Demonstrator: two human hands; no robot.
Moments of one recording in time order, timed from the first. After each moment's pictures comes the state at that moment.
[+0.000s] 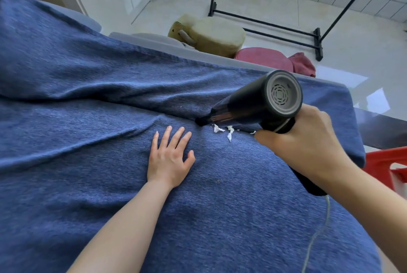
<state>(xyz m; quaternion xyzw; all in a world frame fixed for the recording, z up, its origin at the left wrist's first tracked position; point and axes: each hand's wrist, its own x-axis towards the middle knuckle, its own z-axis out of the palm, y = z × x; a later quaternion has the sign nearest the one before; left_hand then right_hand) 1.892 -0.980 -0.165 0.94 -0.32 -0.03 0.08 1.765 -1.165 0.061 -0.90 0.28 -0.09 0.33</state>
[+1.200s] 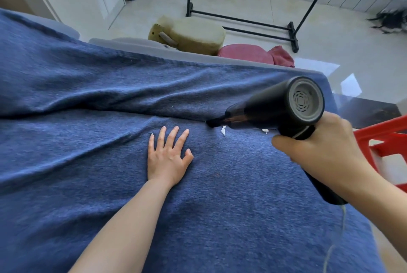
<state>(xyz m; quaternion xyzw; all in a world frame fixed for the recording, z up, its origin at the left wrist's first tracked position) 1.898 -0.983 -0.168 0.94 -0.33 -0.08 0.07 1.725 -1.150 0.066 -0.88 0.39 -0.12 0.26</state>
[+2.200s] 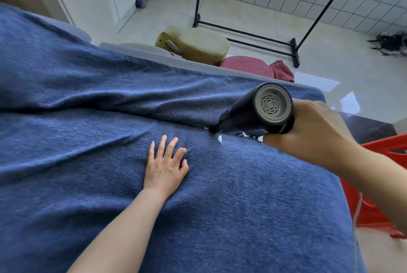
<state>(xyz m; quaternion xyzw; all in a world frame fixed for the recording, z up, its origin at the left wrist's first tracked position) 1.883 -0.969 -0.175 0.92 -0.37 0.01 0.10 1.749 -1.181 0.088 -0.97 0.19 -0.04 0.15</state>
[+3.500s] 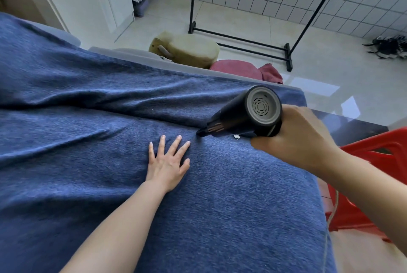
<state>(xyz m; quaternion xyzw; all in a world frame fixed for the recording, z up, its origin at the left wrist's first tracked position) 1.831 -1.028 -0.143 0.93 -0.34 -0.14 0.05 1.689 -1.221 0.086 -0.96 0.19 -0.05 0.20</state>
